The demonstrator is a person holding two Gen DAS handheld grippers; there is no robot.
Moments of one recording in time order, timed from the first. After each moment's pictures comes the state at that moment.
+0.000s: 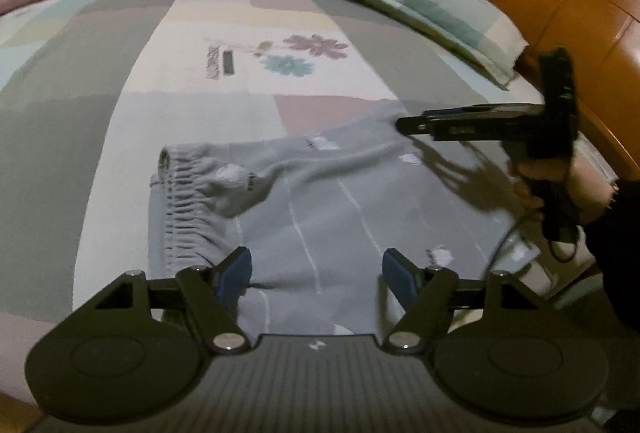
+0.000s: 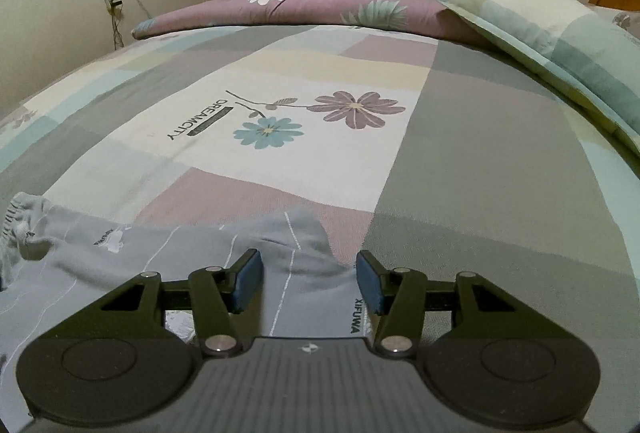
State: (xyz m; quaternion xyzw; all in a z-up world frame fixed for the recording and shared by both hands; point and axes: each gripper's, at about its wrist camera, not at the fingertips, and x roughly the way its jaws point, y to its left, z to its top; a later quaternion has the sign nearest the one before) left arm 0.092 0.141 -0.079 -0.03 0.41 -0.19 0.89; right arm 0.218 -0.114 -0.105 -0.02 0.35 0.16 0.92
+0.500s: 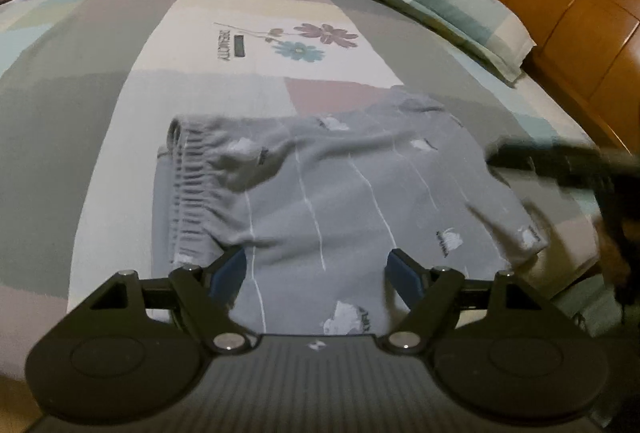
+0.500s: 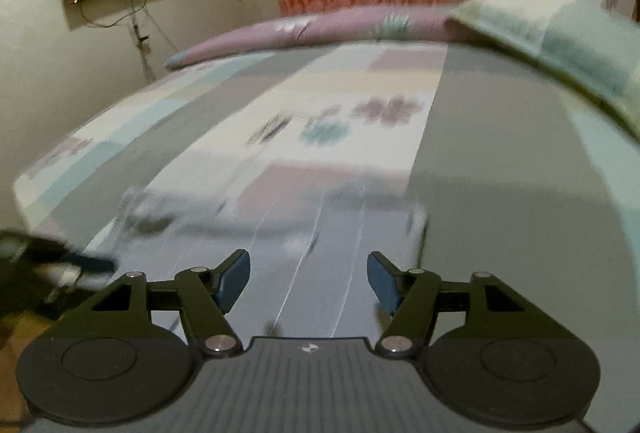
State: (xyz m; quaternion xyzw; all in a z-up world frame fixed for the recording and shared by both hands) left arm 0.090 0.148 -0.093 -0.05 0.42 -0.18 0.89; right arm 0.102 -0.117 -0.079 0.05 0.34 0.20 0.92
